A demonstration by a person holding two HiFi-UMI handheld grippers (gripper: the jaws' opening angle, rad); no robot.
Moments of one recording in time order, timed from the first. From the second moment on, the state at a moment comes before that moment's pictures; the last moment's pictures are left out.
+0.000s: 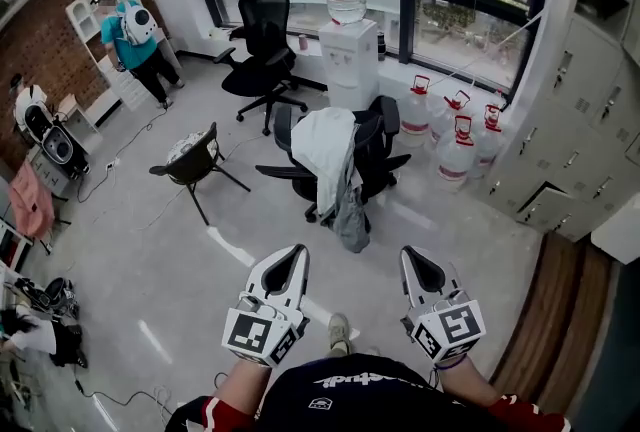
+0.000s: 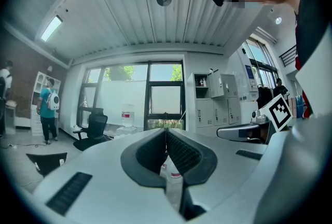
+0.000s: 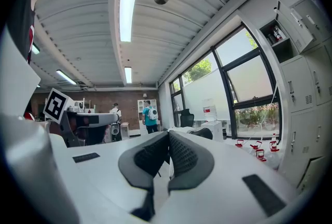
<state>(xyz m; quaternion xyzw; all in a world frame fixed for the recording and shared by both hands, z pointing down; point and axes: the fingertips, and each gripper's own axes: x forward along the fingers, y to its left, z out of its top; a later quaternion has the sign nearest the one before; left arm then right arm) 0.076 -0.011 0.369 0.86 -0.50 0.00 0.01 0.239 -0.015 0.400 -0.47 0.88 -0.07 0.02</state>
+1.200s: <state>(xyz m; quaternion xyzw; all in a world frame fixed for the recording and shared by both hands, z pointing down) -0.017 -0.193 0.362 0.91 -0.41 -0.03 0.05 0.109 -0.179 0.372 -0.50 0.86 -0.02 -0.02</state>
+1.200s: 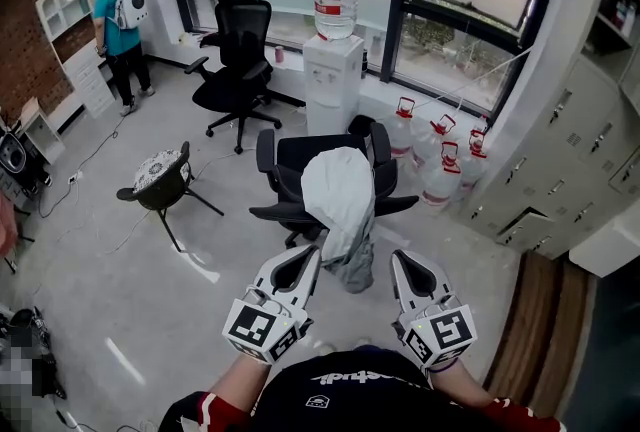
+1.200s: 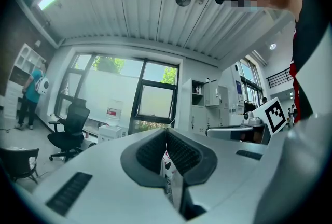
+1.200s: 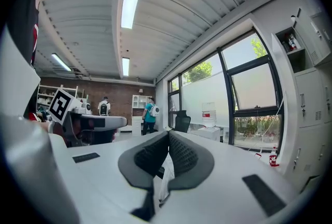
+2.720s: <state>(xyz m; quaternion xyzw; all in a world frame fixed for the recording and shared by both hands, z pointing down) 0.038 -0.325 0.422 0.89 -0.42 0.19 -0.04 0.141 -0.279 0.382 -0.47 0.88 -0.04 0.00</state>
